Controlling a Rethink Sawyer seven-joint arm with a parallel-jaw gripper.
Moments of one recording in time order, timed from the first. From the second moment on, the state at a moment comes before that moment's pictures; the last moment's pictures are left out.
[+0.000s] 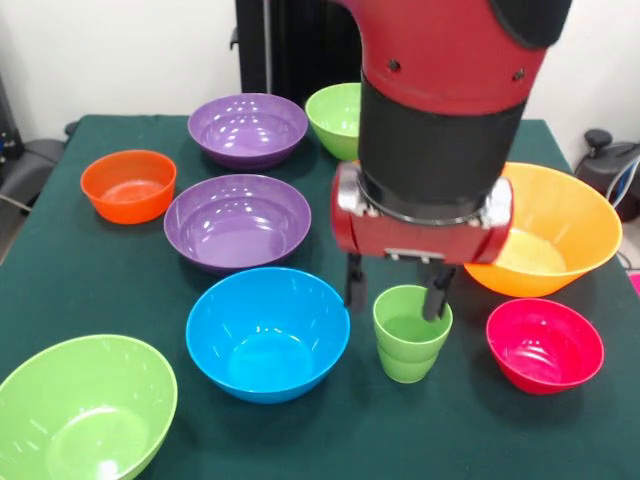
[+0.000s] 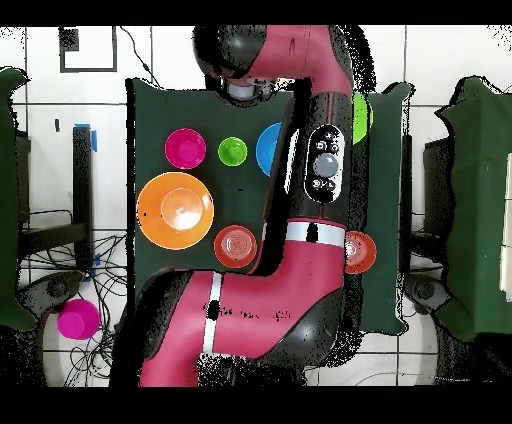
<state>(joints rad) -0.15 -0.16 0.02 0.41 -0.05 1.38 1.75</state>
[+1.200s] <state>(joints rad) -0.12 -0.35 -0.11 0.61 -0.02 1.40 1.75</state>
